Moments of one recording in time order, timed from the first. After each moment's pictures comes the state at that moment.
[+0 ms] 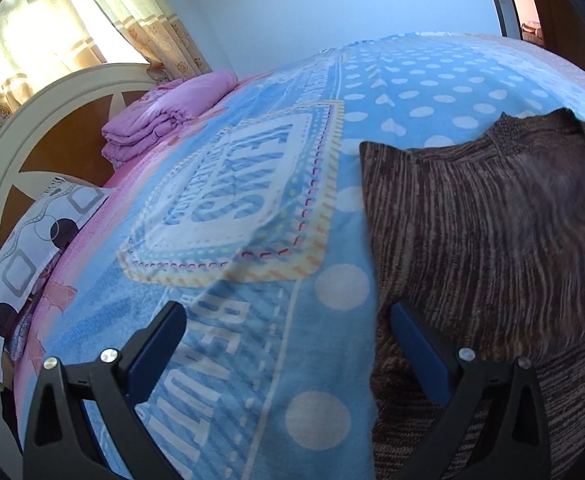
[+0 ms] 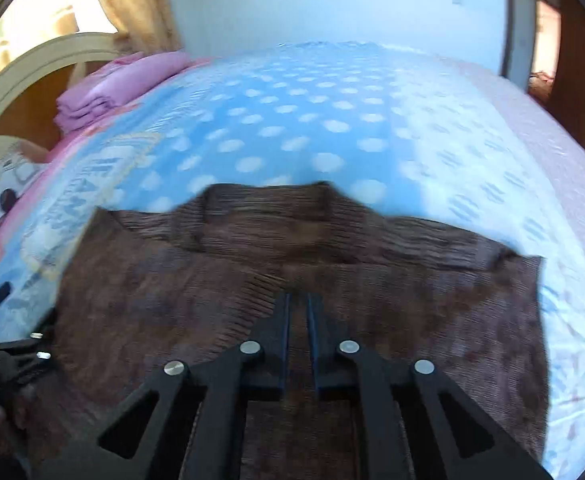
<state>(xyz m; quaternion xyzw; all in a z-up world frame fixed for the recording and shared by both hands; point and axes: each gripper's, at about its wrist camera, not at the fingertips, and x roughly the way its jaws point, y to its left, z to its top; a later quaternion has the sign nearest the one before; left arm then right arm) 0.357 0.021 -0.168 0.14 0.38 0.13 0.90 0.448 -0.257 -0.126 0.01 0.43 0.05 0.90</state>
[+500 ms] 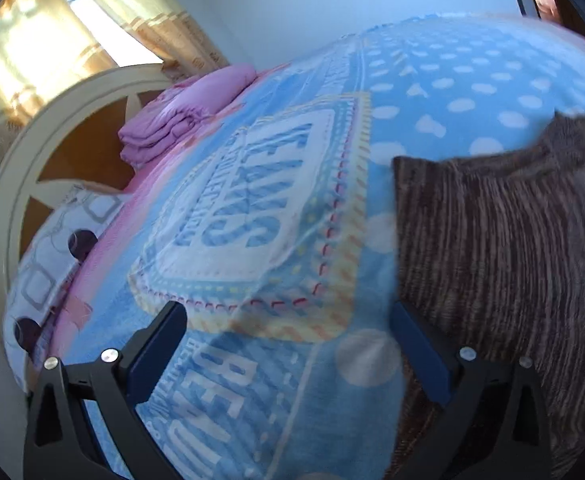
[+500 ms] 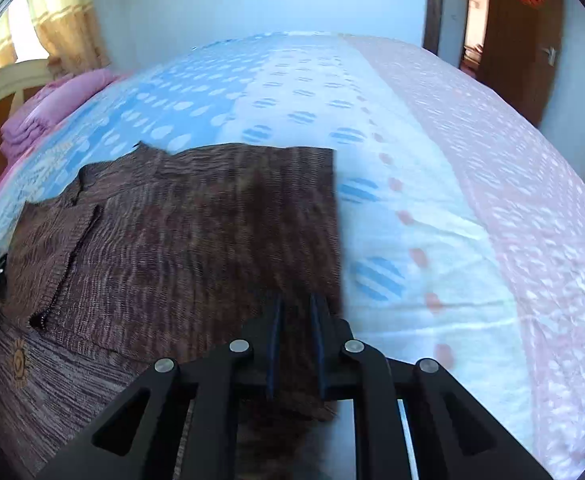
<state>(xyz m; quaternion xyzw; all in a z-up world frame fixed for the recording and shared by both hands) 0.407 0.017 -0.174 0.17 0.39 0.19 0.88 0.368 -0.400 -0.141 0.05 0.44 -0.05 0.90</state>
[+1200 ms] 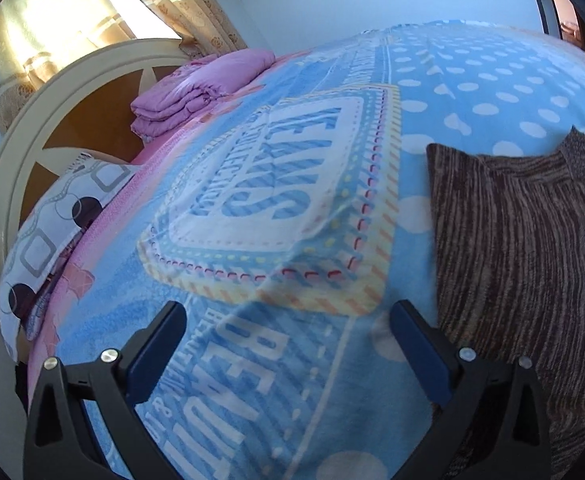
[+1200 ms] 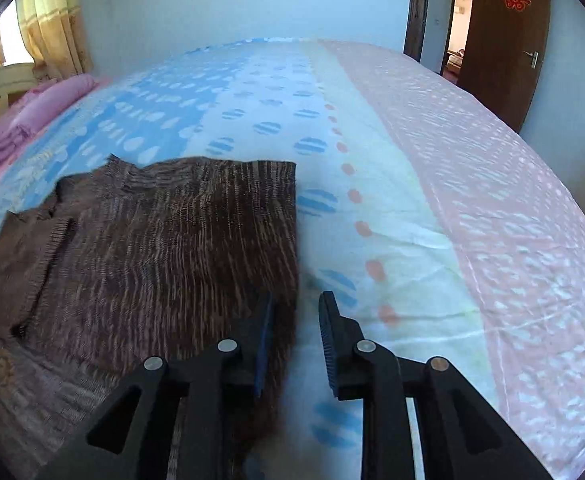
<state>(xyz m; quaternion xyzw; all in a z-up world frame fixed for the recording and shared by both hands) 0.393 0.041 -0.171 0.13 0.41 0.21 0.88 0.365 -0.413 -0.129 0.03 0.42 -0.08 0.90</state>
